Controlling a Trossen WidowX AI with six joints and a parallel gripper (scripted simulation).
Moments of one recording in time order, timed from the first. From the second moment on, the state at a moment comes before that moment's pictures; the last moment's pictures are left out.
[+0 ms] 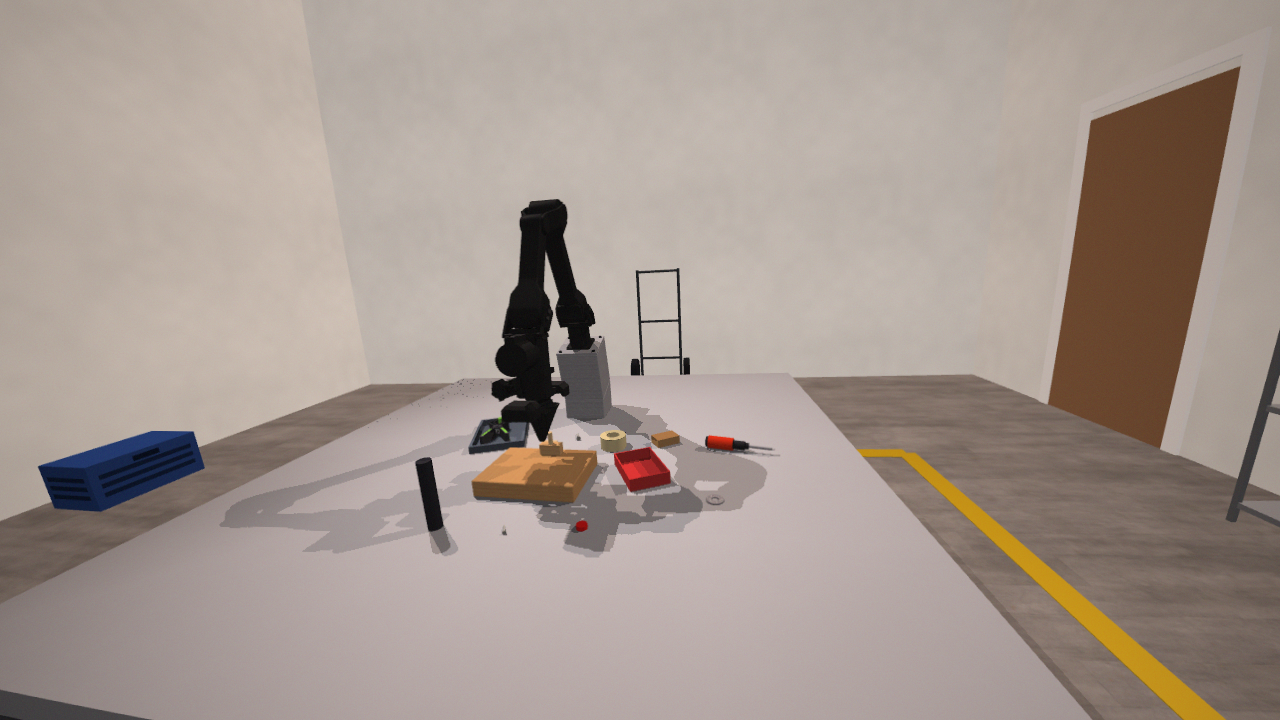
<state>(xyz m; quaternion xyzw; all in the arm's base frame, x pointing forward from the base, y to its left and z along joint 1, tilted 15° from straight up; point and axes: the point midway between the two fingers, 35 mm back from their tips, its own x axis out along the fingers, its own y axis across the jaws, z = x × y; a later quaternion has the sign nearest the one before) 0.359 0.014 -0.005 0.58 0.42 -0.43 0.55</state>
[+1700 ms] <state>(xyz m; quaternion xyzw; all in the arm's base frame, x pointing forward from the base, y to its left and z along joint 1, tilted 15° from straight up) 0.356 0.014 -0.037 0.58 0.42 -0.43 0.55</state>
